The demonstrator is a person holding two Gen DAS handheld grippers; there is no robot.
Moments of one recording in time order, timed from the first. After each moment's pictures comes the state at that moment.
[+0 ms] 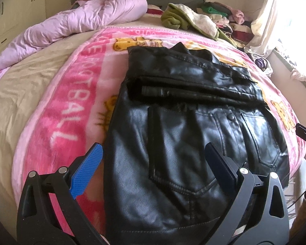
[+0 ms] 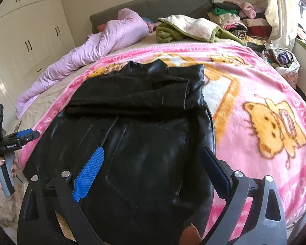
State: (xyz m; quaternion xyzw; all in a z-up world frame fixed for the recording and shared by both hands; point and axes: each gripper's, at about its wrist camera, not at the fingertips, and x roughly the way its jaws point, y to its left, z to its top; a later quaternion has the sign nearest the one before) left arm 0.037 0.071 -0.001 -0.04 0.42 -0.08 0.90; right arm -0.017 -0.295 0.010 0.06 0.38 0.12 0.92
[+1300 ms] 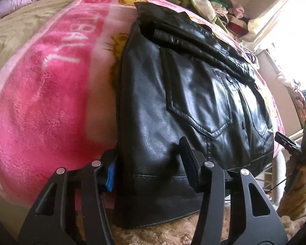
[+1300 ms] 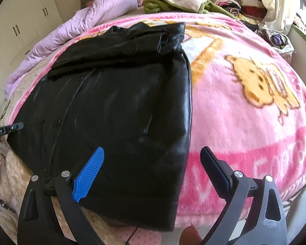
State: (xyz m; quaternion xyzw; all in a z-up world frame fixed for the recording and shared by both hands) left arm -0.003 0.115 -0.057 -0.13 0.50 -0.15 0.84; right arm -0.054 -0.330 -0.047 0.04 0.47 0.09 0.88
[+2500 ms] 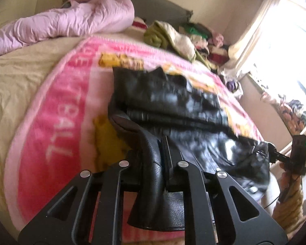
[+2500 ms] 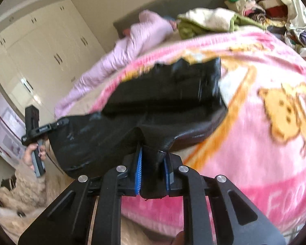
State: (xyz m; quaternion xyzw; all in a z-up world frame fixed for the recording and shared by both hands) left arm 0.037 0.110 0.050 -0.14 0.37 -0.17 0.90; right arm -0.038 -0.370 0.040 0.16 0.35 0.25 0.89
